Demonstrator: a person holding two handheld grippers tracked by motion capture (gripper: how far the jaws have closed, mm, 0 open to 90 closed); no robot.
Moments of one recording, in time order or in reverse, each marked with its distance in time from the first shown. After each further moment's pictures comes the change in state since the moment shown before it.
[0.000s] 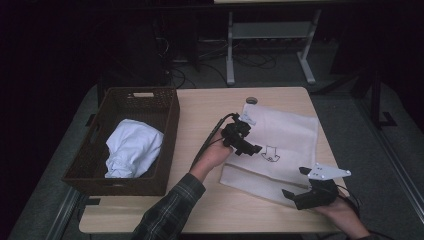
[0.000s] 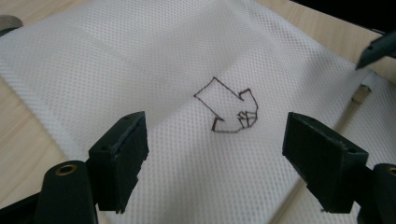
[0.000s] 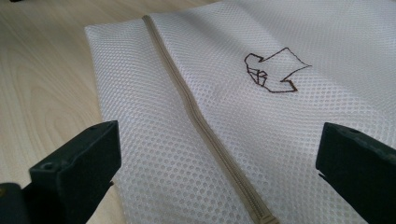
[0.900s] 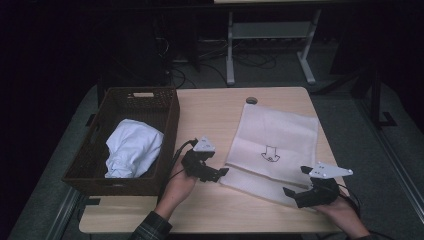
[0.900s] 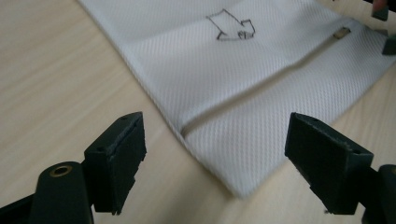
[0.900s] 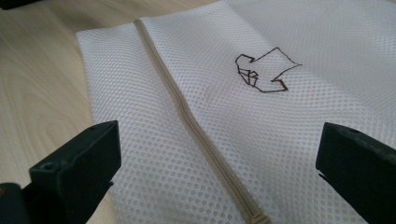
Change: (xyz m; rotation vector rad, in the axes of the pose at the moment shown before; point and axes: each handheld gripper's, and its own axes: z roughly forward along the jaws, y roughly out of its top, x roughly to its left) left arm -0.029 -0.106 -0.079 -0.068 0.093 -0.109; right arm -0.004 0.000 -0.001 -0.008 -0.016 0.030
